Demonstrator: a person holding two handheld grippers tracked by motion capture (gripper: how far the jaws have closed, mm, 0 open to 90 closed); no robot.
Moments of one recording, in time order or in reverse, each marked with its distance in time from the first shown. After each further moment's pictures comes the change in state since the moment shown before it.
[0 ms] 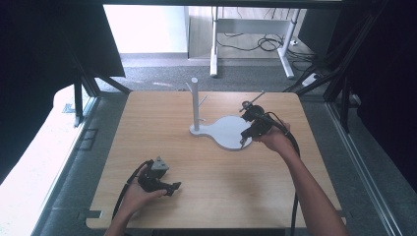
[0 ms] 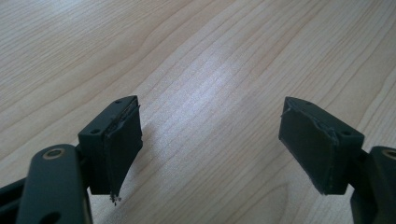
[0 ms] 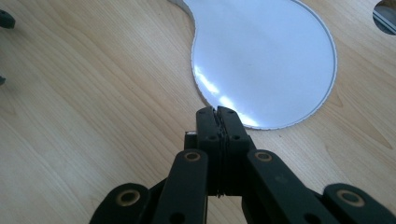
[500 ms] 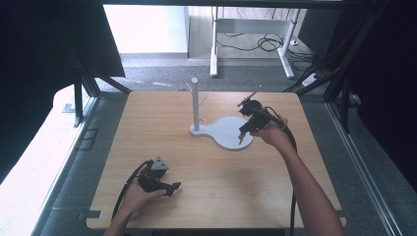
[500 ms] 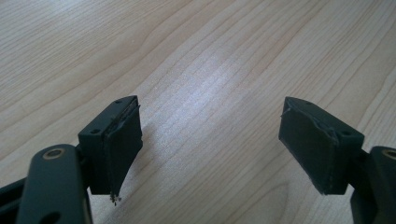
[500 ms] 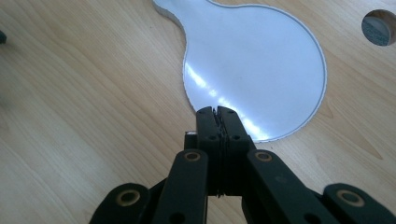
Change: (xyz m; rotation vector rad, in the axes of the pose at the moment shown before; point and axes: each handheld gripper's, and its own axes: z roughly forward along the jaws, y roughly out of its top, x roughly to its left) left arm 0.001 0.000 0.000 0.000 -0.001 0.009; right arm -0.008 0.015 0.003 -0.004 -0.009 0.009
